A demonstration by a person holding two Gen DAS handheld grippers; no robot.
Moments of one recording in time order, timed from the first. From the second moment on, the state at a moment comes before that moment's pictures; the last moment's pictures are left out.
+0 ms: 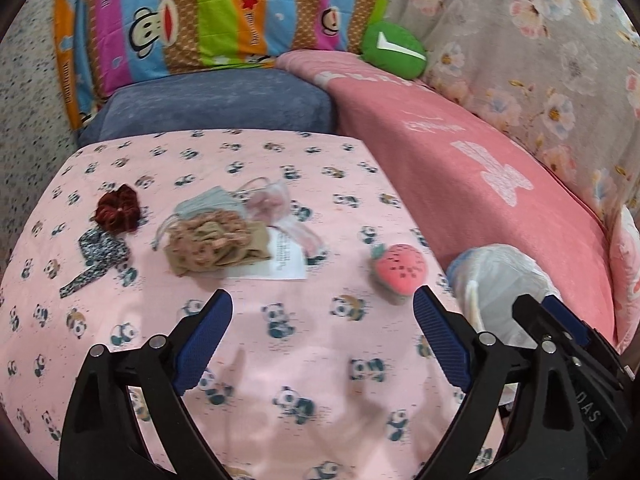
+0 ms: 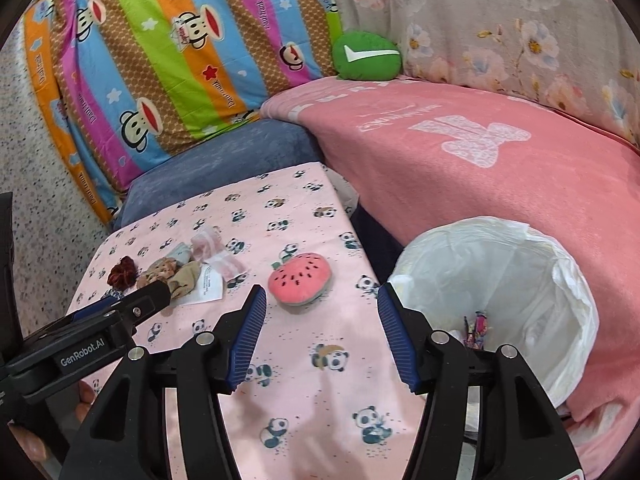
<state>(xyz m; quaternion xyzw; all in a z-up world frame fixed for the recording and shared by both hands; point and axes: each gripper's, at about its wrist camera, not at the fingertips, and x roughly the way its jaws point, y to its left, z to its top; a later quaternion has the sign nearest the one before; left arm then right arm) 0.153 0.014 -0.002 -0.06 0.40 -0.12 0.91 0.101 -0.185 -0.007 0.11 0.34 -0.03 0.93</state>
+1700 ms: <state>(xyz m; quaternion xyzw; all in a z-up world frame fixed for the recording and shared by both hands) 0.237 0.125 -0.036 -0.14 0.41 -0.13 0.89 0.248 -0.025 -0.099 0.09 0.44 0.12 0.88</state>
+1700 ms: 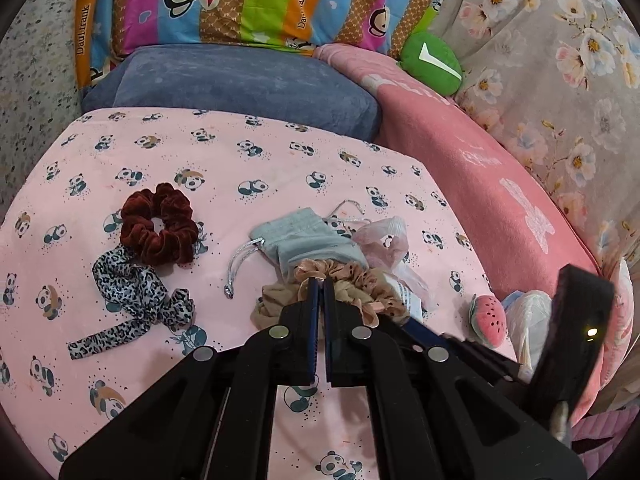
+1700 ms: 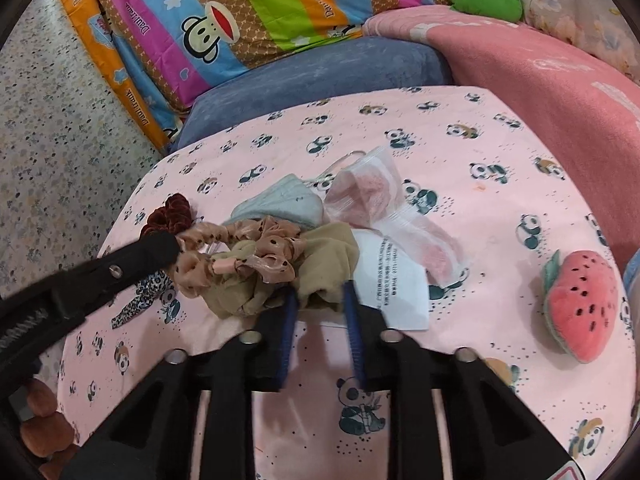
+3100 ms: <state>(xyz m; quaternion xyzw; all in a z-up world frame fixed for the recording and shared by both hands) 0.124 -0.089 0.071 -0.05 0.35 -0.28 0.89 0.060 -0.277 0.045 0.18 0.26 -0.04 0.95</state>
